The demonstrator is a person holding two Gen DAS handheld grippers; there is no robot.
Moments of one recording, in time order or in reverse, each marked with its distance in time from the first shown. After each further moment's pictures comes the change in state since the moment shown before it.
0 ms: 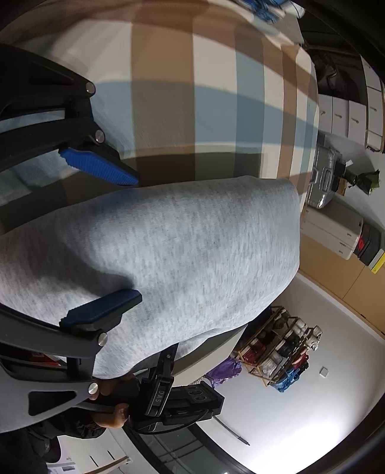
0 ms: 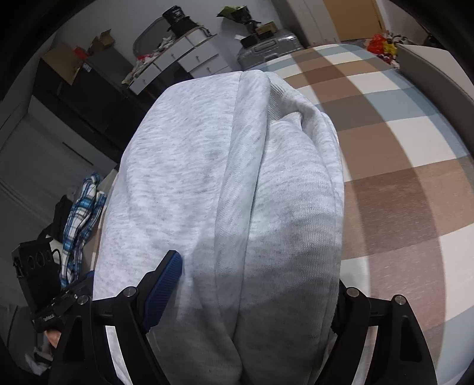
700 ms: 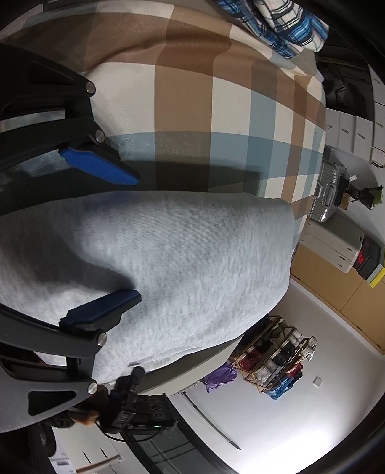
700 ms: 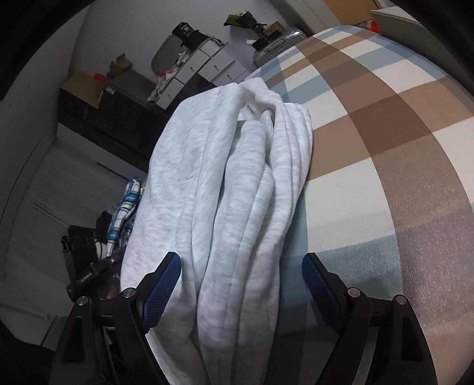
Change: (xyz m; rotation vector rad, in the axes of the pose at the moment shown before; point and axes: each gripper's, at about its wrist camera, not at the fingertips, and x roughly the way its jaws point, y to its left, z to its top) left arm -0.017 0.032 0.000 -0.050 0.022 0.004; right arm -0.033 -0.024 -0.067 0.100 -0.046 0.228
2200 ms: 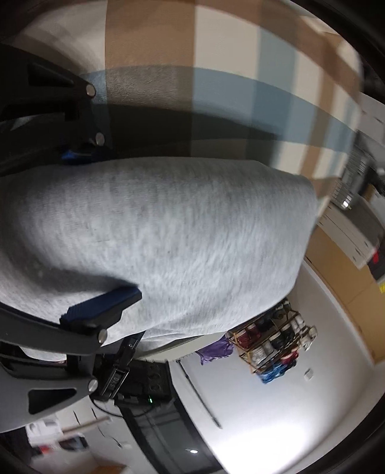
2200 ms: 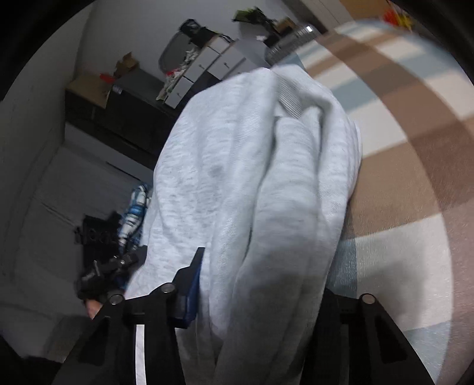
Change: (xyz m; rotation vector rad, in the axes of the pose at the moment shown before) left arm 0.023 -0.006 0.019 -0.067 0.089 -0.193; right arm 0.036 0.020 0.032 -0.066 0.000 0.018
